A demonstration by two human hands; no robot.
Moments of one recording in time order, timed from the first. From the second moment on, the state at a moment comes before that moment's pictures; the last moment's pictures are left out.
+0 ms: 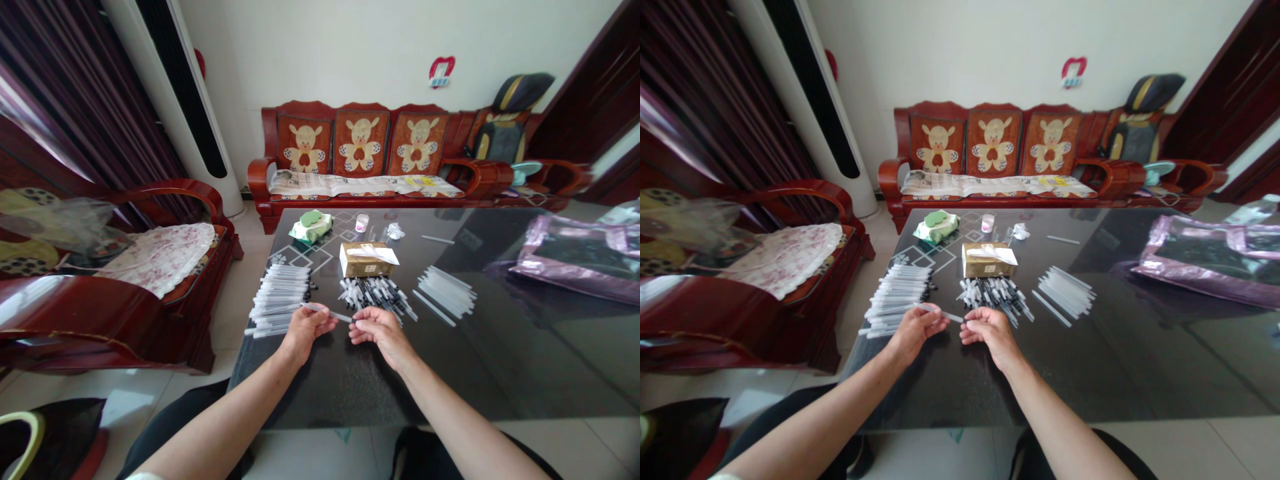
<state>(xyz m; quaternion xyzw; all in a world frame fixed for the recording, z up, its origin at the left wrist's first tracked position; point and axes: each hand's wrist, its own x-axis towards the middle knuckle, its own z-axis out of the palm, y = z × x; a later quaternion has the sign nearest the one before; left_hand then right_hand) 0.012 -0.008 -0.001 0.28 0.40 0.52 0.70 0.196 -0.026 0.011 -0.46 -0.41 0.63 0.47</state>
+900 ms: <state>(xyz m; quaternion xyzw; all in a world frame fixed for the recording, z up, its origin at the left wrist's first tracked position) 0.013 -0.011 -0.002 0.27 0.39 0.53 0.70 0.193 -0.026 0.004 -0.47 -0.41 0.63 0.45</state>
